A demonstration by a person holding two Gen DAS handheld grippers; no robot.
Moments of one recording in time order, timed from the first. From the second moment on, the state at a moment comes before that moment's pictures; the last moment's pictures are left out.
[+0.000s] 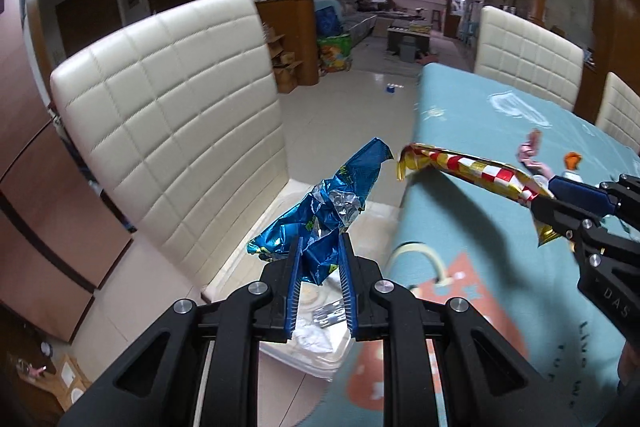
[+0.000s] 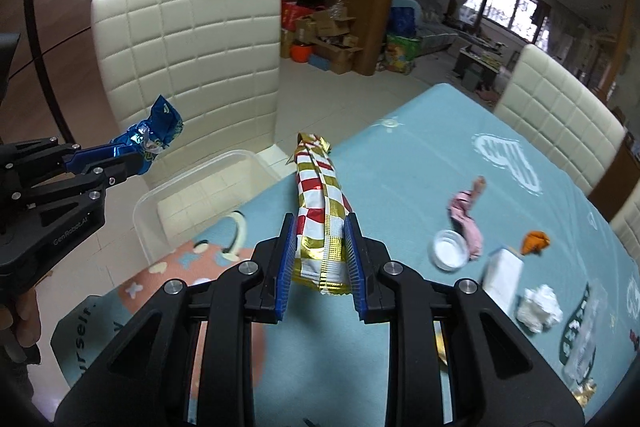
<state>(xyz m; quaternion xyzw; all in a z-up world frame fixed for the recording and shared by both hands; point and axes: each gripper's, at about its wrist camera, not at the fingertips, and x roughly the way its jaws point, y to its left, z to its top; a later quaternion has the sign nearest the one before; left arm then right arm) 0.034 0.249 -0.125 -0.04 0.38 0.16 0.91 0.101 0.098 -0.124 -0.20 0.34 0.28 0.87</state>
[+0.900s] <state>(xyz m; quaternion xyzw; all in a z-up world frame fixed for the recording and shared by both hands) 0.054 0.281 -0.158 -0.07 0.39 0.21 0.90 0.130 0.143 -0.155 -0.22 0.36 0.32 0.85</state>
